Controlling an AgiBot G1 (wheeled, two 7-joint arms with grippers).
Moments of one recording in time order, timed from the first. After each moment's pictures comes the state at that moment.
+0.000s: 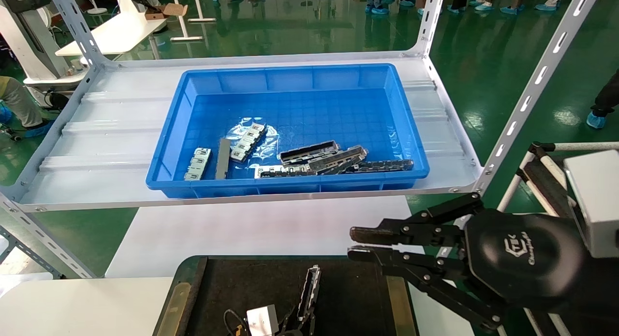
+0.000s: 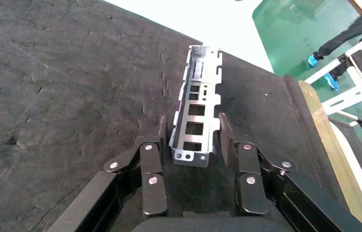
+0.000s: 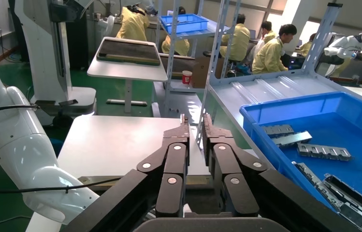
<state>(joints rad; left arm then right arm) -0.59 1.36 1.06 -1.12 1.13 -0.52 -0.73 1.09 -0.59 -0.33 1.28 -0.69 -1.47 0.16</state>
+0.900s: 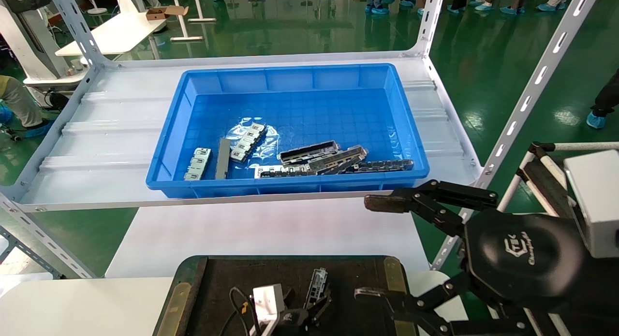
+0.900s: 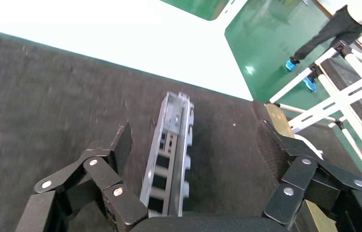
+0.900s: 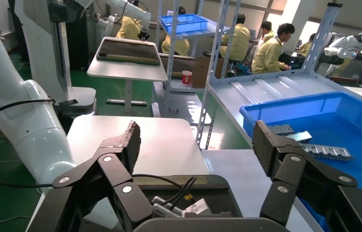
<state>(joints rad) -0.72 1.31 1.19 -1.09 1.22 -0.51 -0.91 1.09 -0.59 -0.33 1.28 -0.69 -1.47 0.16</state>
